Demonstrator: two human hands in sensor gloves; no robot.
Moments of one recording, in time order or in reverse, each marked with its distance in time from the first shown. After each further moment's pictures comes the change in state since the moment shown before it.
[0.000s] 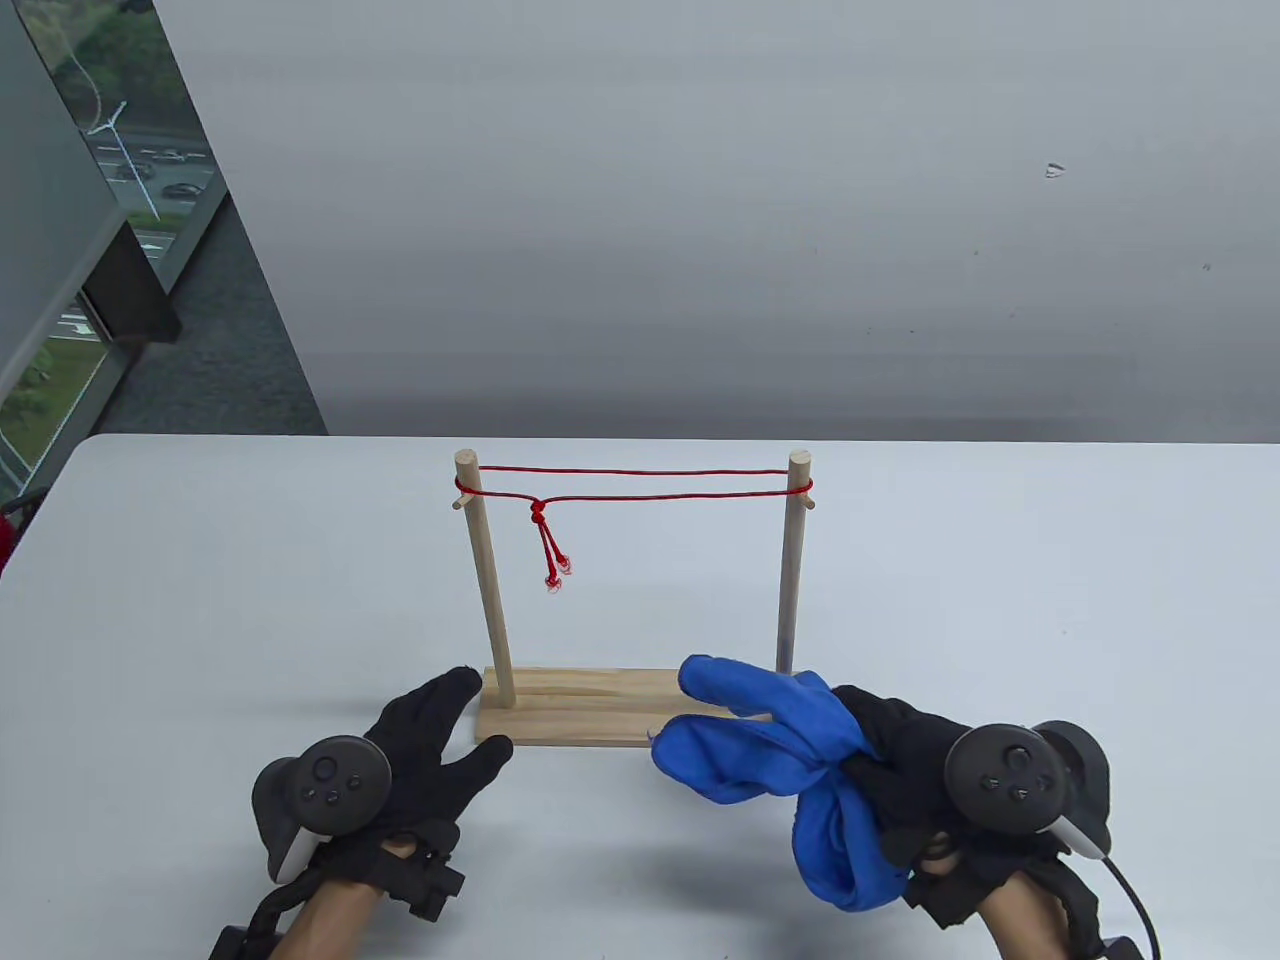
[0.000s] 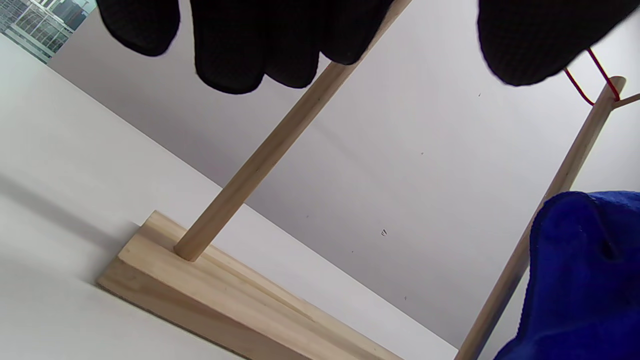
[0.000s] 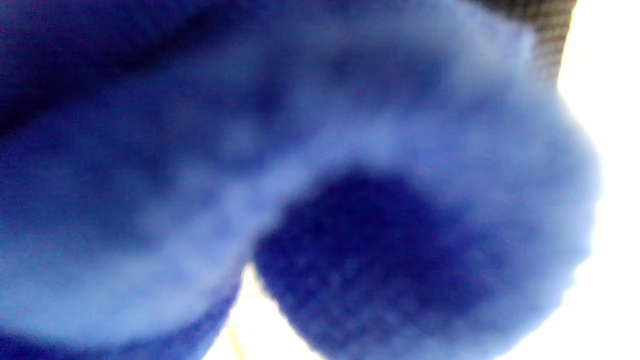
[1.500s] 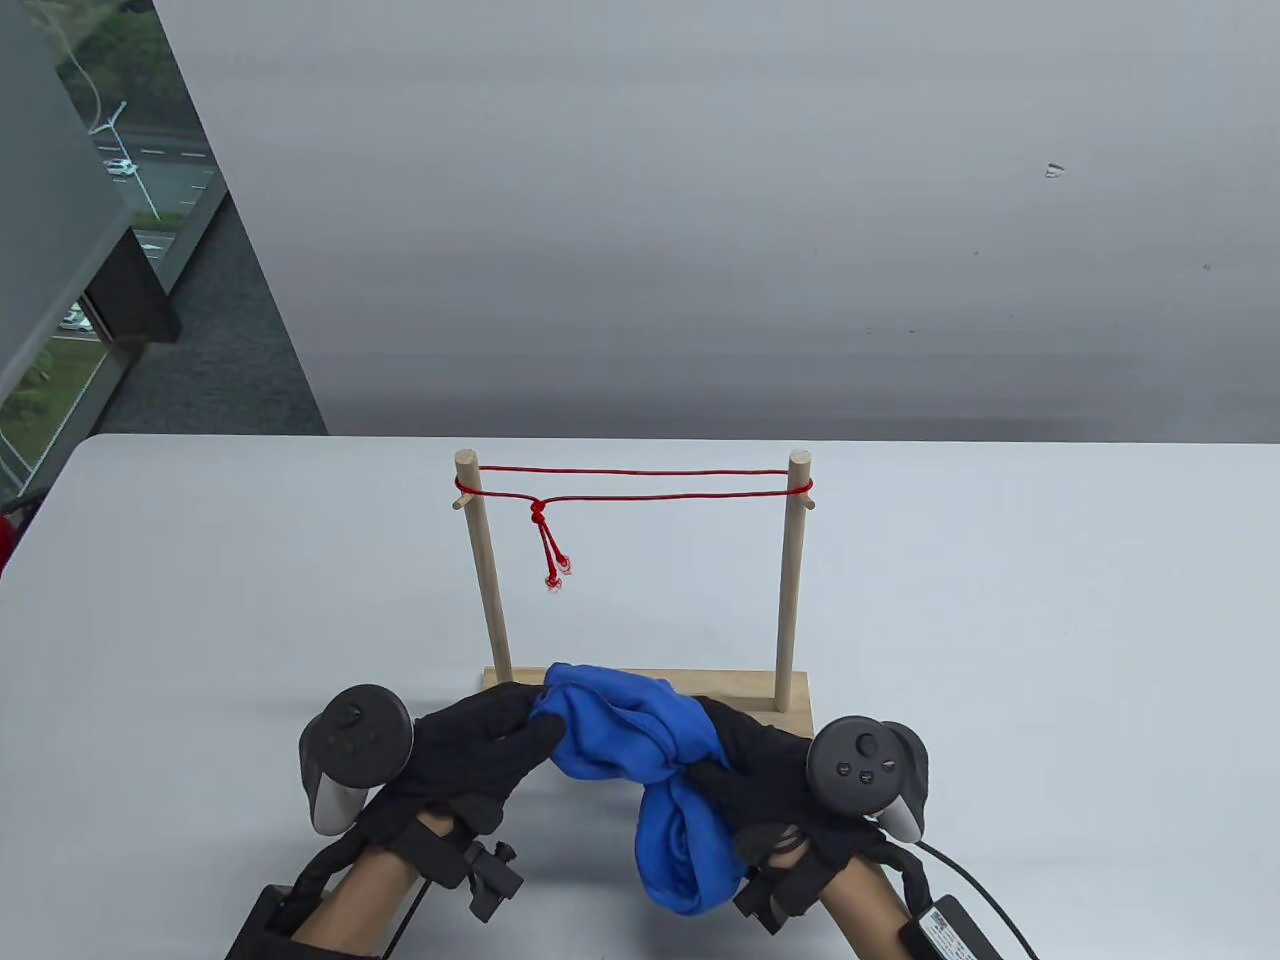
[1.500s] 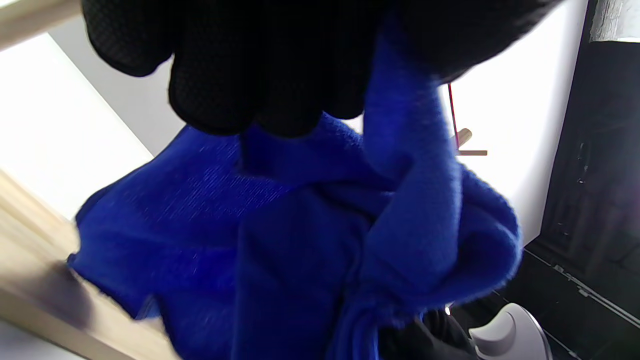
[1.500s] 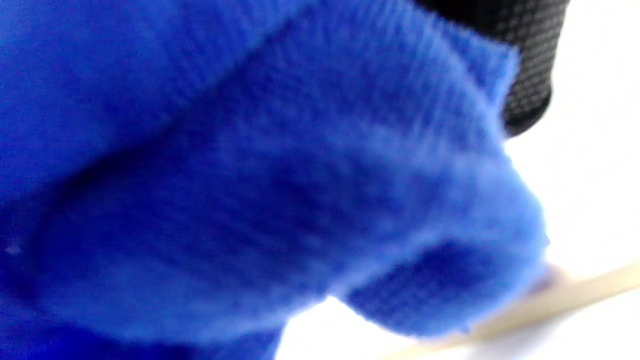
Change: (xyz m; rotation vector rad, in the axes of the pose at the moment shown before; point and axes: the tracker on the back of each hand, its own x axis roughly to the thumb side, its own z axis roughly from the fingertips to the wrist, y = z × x) left_hand 0.068 0.005 -0.032 -0.148 -0.126 0.415; right_hand 0.010 0.116 -0.033 0.096 -0.033 -0.408
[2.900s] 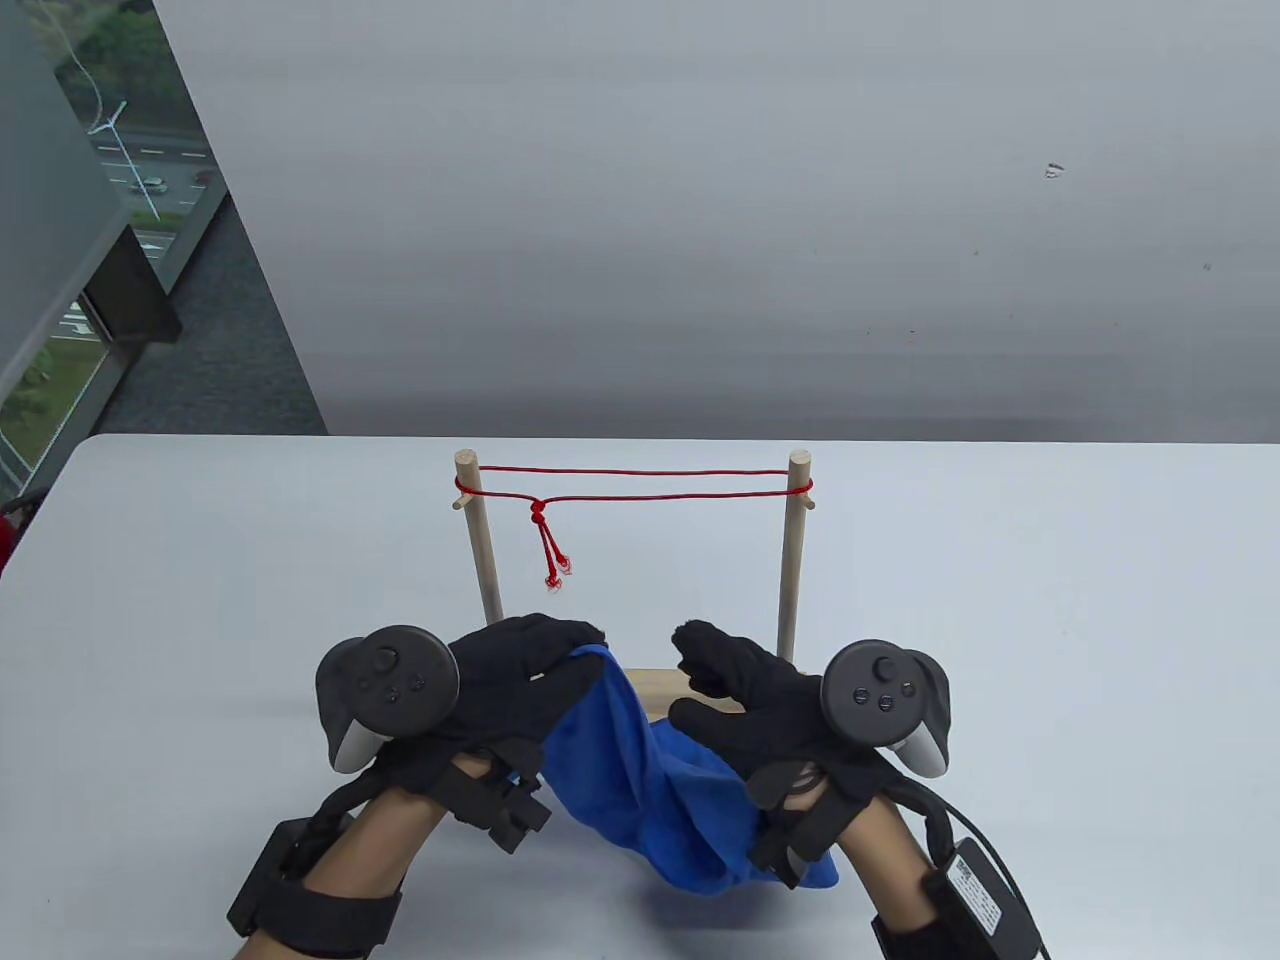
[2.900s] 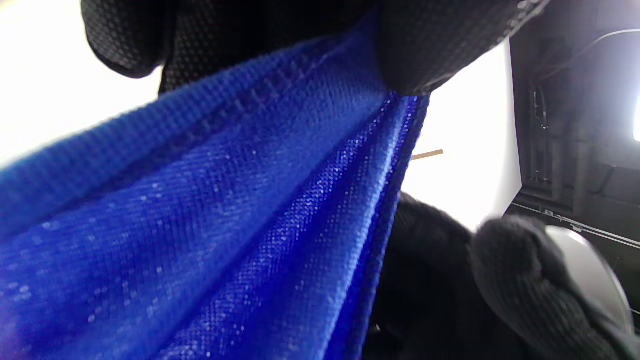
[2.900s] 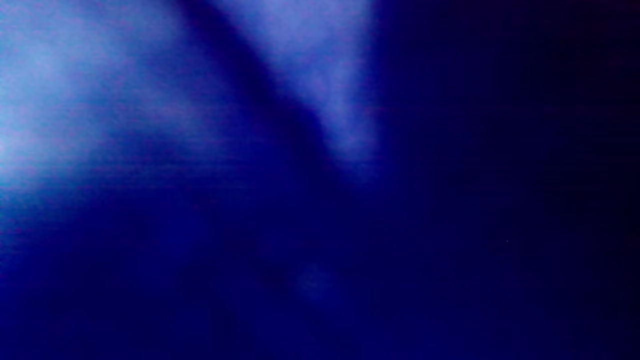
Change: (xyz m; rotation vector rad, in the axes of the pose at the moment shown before) left_hand 0.080 0.009 -0.043 0.027 -0.144 -0.224; right_hand 0.060 -0.047 -0.041 0.005 -0.040 0.015
